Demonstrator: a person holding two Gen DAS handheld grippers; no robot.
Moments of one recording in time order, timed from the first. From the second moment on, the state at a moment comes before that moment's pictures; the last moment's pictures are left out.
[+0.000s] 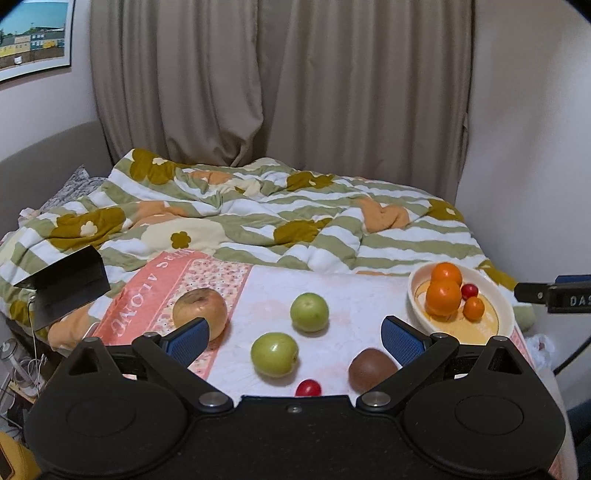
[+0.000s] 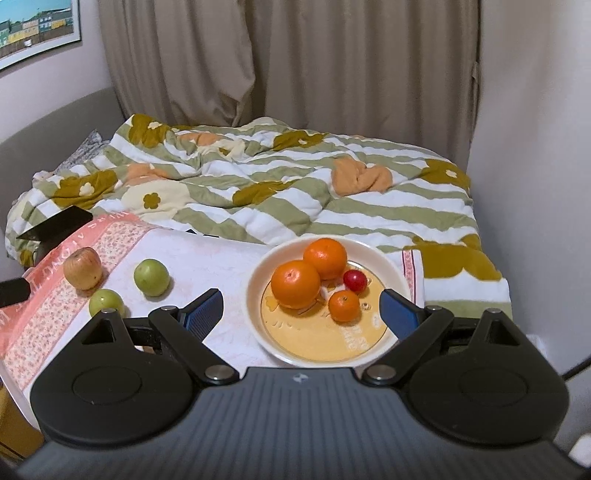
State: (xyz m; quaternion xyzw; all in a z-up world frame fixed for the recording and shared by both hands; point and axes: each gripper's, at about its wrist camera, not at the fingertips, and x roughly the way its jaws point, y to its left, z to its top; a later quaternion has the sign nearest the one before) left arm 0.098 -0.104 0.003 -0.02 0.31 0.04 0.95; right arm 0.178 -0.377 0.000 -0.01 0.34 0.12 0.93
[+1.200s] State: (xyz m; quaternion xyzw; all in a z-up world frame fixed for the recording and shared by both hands) left arm 0.146 -0.072 -0.119 0.04 0.41 -0.15 0.90; right arm 0.120 -0.277 -0.112 0.03 0.41 0.01 0.91
